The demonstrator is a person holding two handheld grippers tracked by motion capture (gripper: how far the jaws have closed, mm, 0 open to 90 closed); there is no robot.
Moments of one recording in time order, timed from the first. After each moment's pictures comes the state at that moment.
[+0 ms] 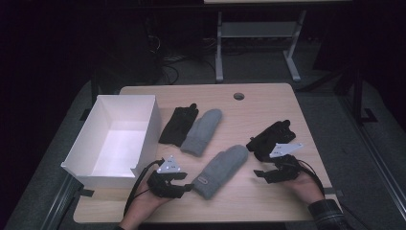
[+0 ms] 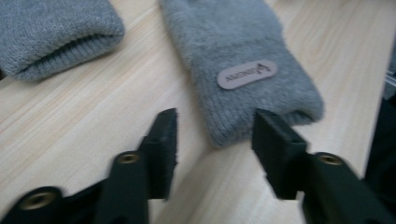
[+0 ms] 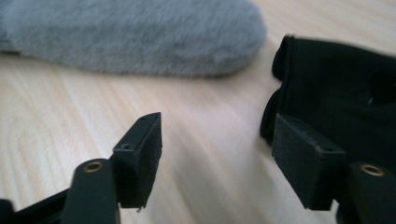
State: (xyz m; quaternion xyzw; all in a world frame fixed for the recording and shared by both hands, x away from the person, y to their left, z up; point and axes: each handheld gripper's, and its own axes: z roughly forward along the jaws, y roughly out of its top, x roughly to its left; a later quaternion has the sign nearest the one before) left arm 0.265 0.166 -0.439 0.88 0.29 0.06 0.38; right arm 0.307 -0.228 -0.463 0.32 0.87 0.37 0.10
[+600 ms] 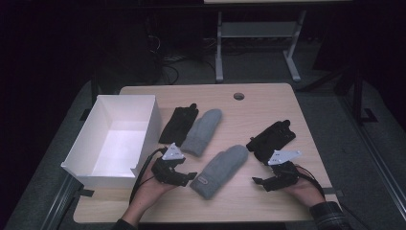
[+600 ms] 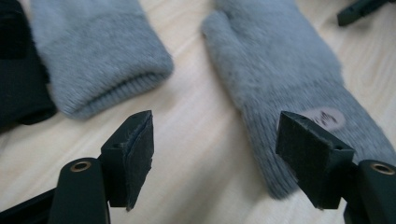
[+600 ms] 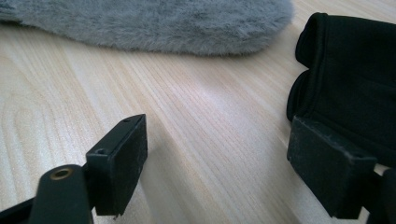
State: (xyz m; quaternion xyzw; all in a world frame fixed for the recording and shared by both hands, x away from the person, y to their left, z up) left arm 0.300 0.158 -0.431 0.87 0.30 0.09 0.38; right arm 0.297 -0.225 -0.479 0.30 0.87 0.37 0.11
